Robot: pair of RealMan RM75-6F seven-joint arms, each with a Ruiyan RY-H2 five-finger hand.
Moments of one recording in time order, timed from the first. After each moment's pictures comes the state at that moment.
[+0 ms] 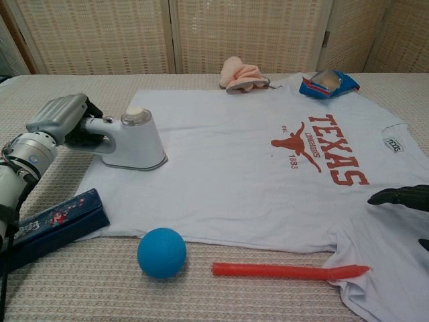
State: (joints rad) left arm -0.77 -2.19 -0.26 -0.19 1.30 1.11 -0.28; right arm 0.43 -1.25 -0.16 -1.46 -1.62 0.98 0.09
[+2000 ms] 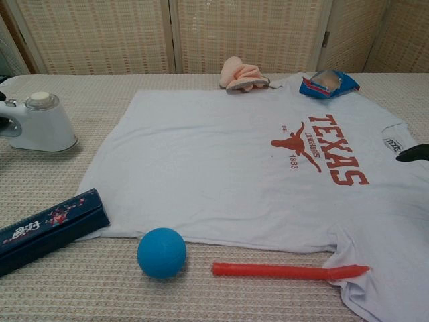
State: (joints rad) left arm -0.64 -1.93 -0.29 -0.21 1.25 1.01 -0.31; right arm 0.36 -1.12 -0.14 -1.60 -1.63 1.12 0.01
